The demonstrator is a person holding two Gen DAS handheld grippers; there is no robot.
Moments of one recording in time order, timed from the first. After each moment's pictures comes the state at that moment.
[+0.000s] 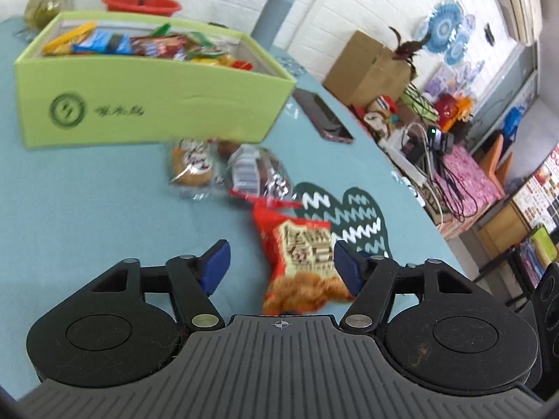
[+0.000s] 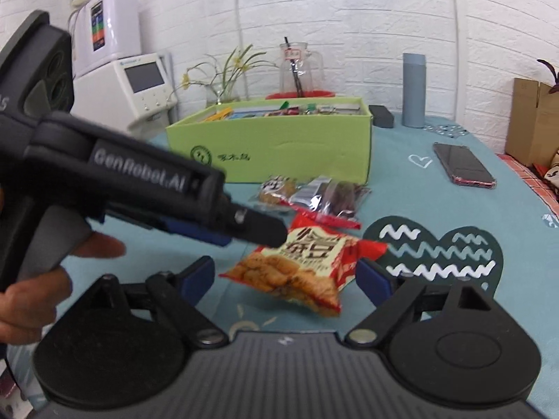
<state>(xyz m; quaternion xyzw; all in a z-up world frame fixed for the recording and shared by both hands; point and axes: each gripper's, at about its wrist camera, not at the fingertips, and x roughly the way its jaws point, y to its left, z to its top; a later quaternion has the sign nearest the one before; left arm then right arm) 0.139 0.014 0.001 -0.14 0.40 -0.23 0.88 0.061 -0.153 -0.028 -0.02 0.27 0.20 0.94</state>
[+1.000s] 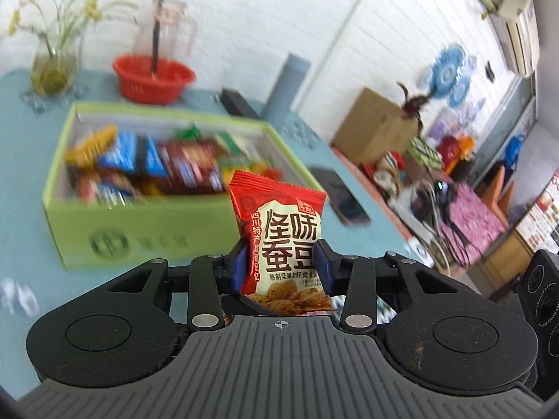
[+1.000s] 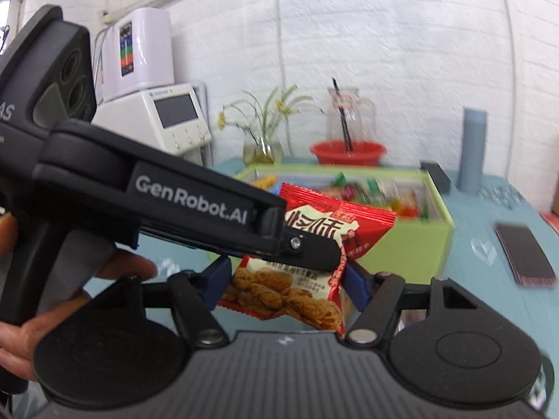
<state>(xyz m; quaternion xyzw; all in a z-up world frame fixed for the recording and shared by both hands) 0.199 0.077 0.066 -0.15 0.33 -0.21 0.91 0.155 -0.079 0.028 -0.02 0.20 0.28 0.94</state>
